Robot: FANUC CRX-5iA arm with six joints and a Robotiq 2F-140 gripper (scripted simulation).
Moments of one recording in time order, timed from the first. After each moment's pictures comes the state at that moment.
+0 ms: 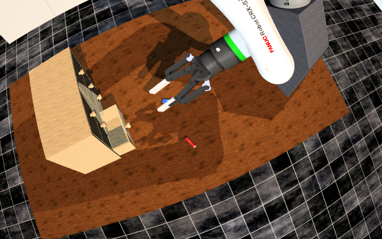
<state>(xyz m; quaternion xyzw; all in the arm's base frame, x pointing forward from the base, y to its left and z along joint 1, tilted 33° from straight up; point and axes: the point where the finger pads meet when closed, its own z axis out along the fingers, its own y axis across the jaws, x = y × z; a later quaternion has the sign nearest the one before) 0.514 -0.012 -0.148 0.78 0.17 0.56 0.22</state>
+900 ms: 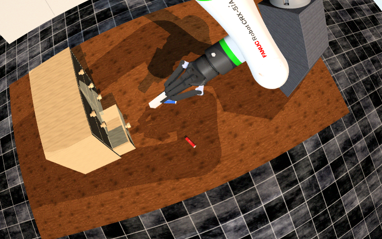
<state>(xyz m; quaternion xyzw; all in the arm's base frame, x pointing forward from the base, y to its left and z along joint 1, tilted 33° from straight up) 0.532 -0.020 -0.162 0.78 0.17 0.56 0.22</state>
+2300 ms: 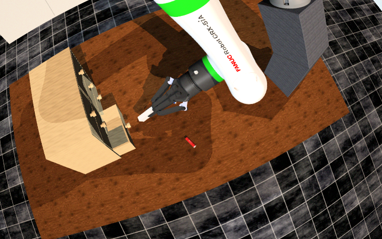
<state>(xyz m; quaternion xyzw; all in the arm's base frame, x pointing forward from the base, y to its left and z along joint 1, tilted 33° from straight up) 0.596 -0.050 -0.213 0.78 0.17 0.56 0.22</state>
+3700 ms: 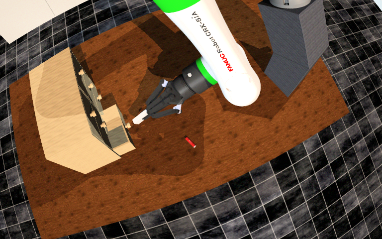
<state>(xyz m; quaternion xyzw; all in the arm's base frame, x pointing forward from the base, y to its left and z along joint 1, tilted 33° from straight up) 0.616 -0.047 -0.209 0.78 0.17 0.56 0.22</state>
